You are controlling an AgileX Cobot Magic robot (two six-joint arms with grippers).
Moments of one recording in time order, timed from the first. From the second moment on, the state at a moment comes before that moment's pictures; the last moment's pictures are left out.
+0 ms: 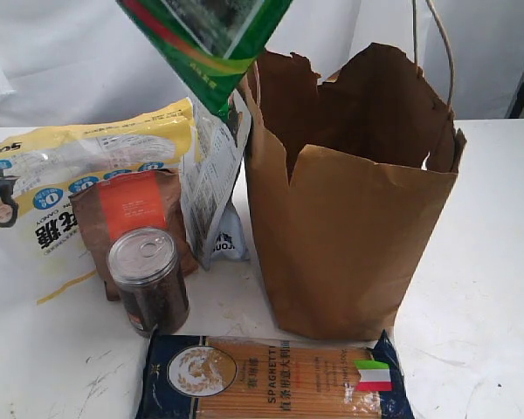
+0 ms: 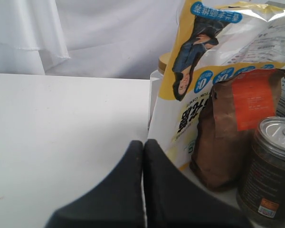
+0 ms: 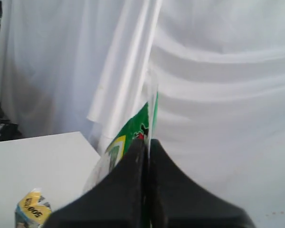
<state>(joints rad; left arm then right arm) 0.00 0.00 0.00 -0.10 0.27 0.06 0.70 1.26 -1.74 0.19 0.60 -0.46</state>
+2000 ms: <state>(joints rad) 0.00 0.00 0.00 -0.10 0.27 0.06 0.47 1.60 -1.80 0.11 0.91 -0.31</state>
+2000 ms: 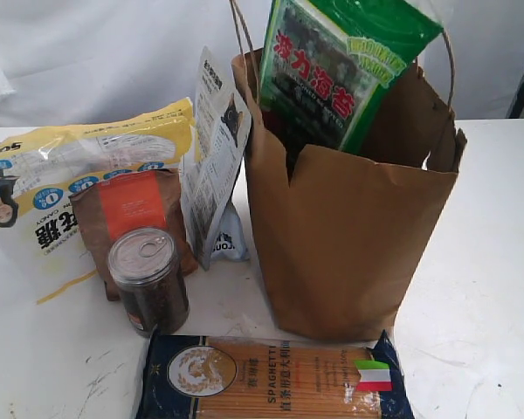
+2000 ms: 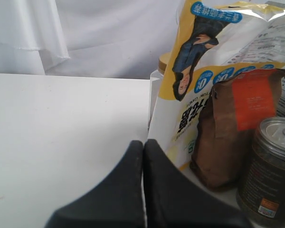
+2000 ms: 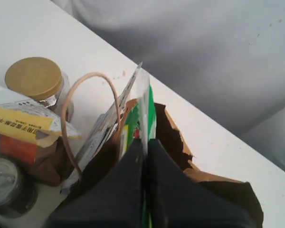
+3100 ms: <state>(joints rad) 0.00 0.00 0.00 -0.10 0.27 0.06 0.47 1.06 -1.25 0.00 0.81 -0.04</state>
